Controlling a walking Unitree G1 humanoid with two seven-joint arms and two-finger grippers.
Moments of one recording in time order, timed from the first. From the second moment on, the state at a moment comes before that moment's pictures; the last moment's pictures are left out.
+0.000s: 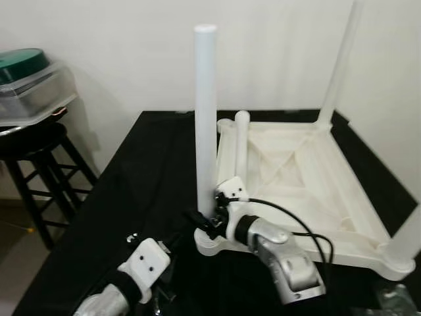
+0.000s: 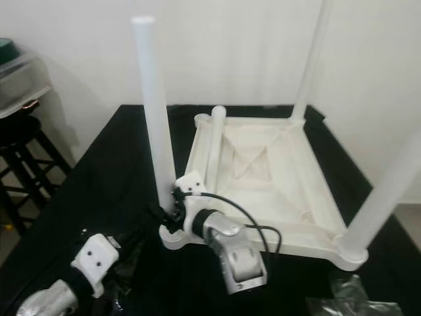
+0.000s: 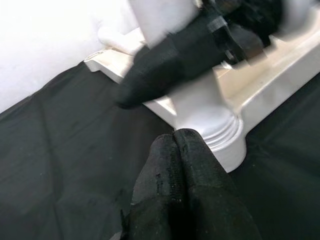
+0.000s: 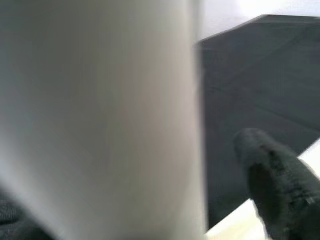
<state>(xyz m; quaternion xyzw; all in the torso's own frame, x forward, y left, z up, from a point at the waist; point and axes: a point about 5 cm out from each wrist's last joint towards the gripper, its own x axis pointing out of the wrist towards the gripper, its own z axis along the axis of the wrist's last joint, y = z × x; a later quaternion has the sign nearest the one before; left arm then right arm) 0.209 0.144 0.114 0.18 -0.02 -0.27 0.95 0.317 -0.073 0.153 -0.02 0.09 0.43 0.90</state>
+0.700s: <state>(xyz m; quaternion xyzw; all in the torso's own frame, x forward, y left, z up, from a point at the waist) 0.208 0.143 0.110 0.18 -0.02 -0.26 0.95 0.353 -0.086 0.207 -0.05 0.05 0.70 0.71</state>
